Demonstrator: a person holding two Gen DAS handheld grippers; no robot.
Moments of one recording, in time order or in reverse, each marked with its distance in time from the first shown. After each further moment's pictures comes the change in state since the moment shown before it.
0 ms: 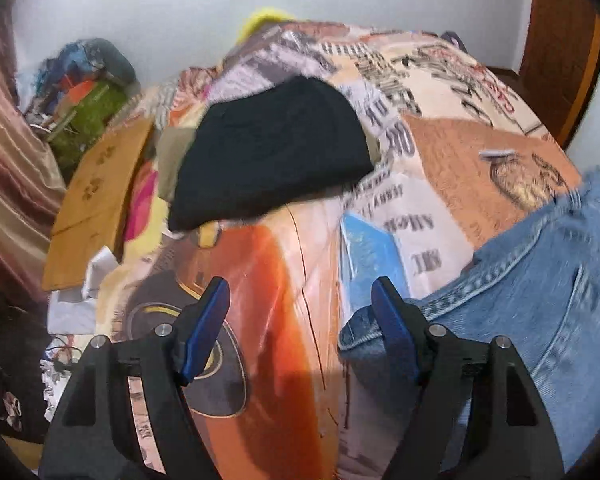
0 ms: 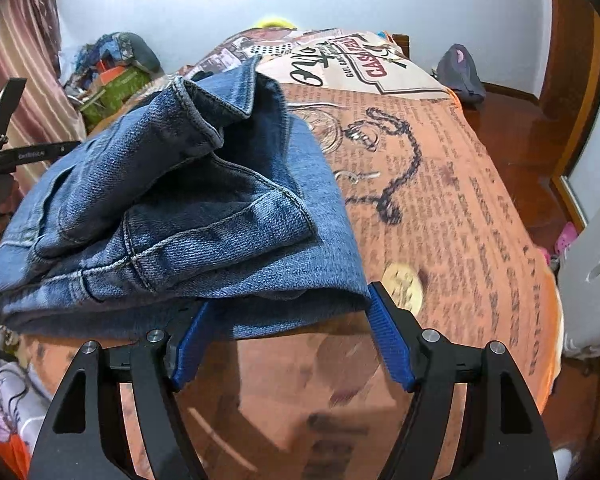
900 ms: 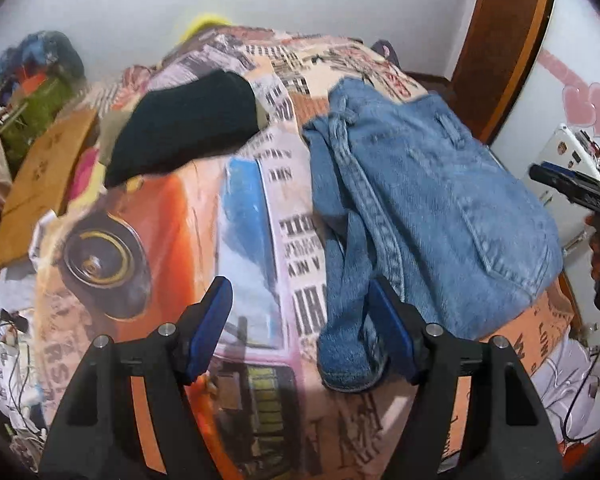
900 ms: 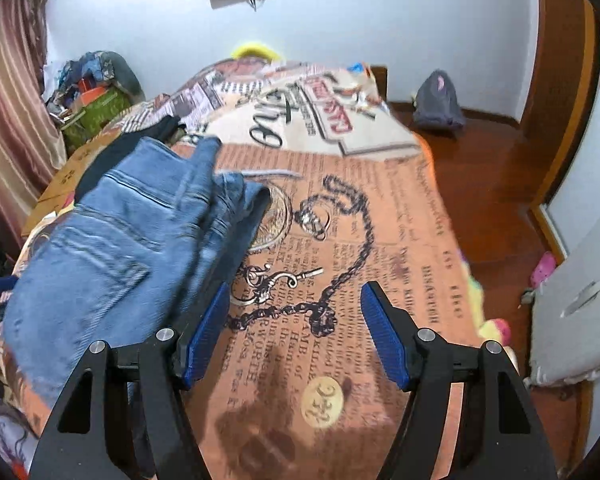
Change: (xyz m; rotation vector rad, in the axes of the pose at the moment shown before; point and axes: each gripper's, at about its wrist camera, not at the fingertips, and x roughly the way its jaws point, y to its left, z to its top) left arm -0.082 -0.051 -0.074 0.011 -0.061 -0.242; right arm -0.041 -0.026 0.055 -0.017 -0.111 -0.067
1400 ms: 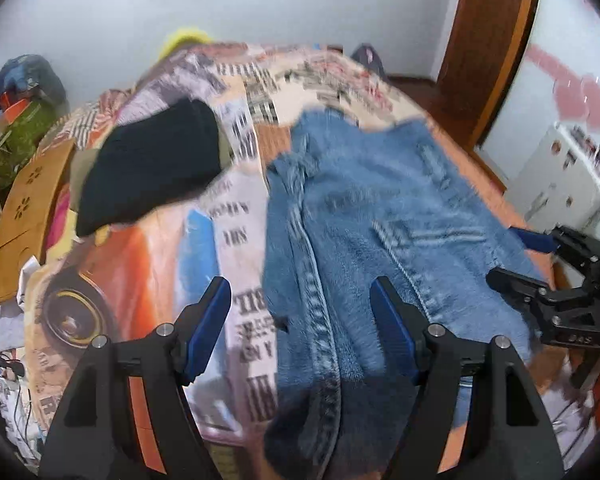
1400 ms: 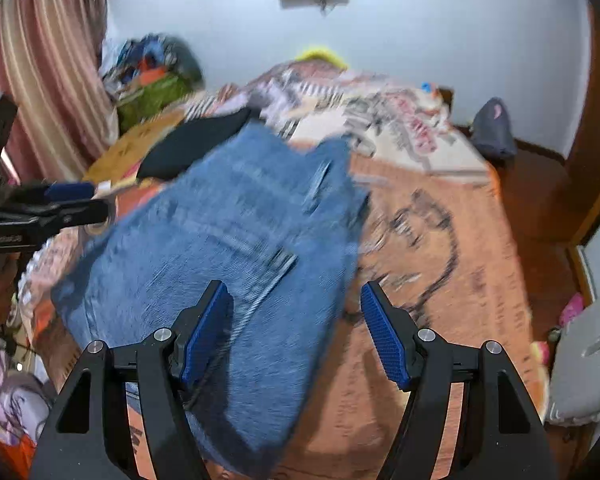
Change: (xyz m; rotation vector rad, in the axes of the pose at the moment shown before) left arm 0.039 -0.038 0.041 0.072 0.005 -0.021; right arm 0.032 0.072 -0.015 -0.131 0.042 0.158
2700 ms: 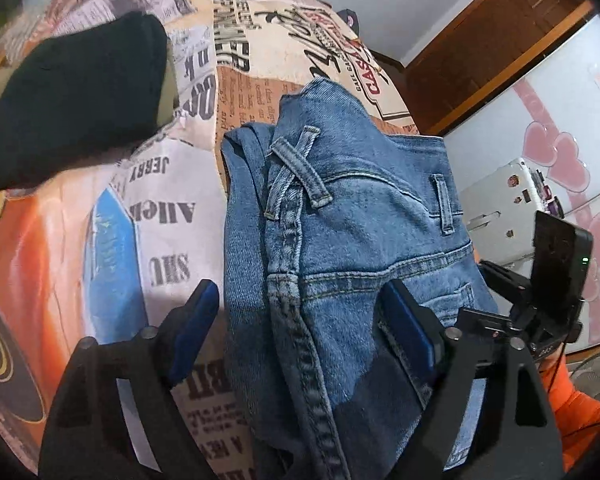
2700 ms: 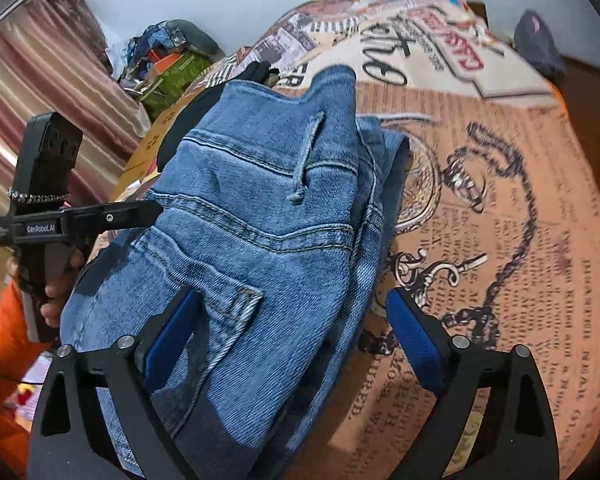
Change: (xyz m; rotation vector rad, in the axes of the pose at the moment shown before) left arm 0.084 0.051 0.054 -0.220 0.215 -0.370; right arm 0.060 -0.056 0.019 0.200 0.176 0.306
